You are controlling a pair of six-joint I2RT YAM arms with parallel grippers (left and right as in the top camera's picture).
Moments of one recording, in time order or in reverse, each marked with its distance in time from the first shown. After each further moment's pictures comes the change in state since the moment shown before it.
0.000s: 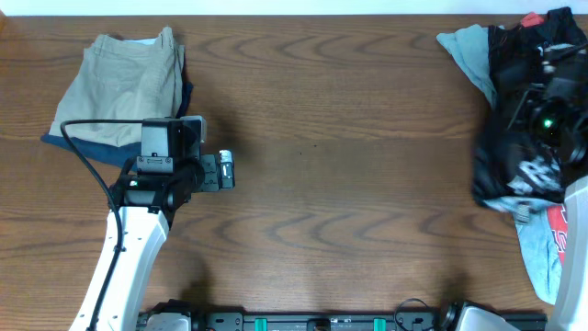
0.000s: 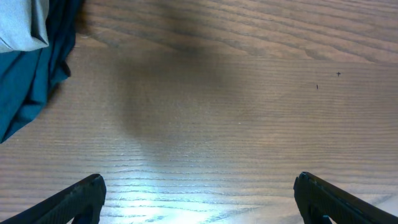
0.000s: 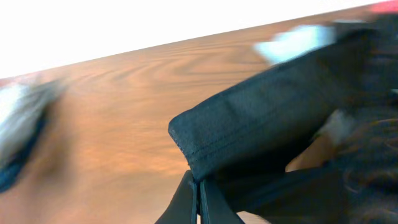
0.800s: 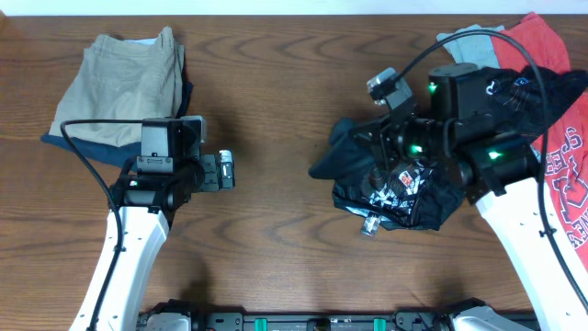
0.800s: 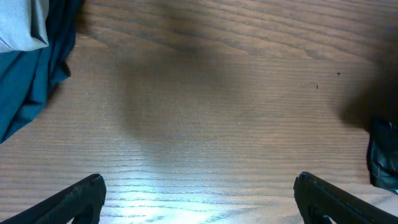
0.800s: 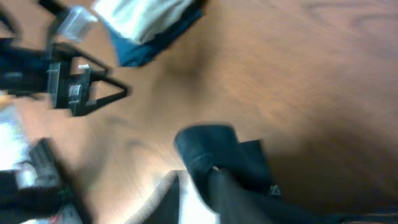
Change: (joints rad) left arm 0.000 0.000 0.000 0.000 0.000 0.000; right arm 0.655 0.003 -0.006 -0.044 0.063 0.000
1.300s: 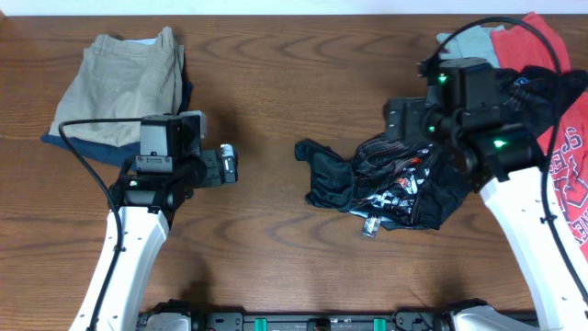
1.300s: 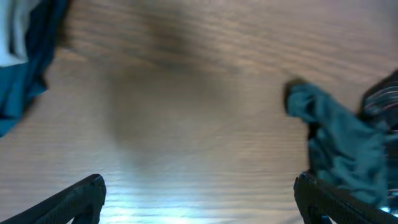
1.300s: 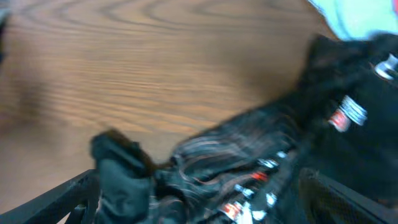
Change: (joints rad) left arm 0.000 0.000 0.000 0.061 0.078 -0.063; right arm -0.102 0.034 0.000 -0.034 0.531 0.226
